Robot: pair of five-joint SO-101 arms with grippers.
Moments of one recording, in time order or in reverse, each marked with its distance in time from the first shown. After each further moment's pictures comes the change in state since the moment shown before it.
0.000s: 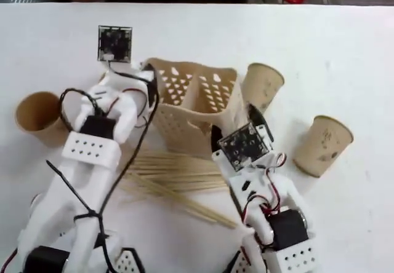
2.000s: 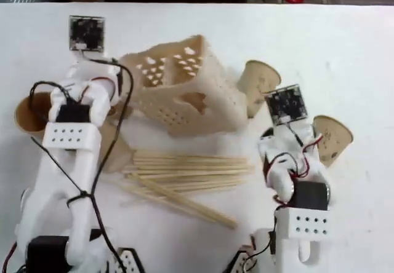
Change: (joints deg) left arm -6.9 2.0 -4.7 3.3 -11.6; right arm 24.3 22.7 -11.1 12.4 1.3
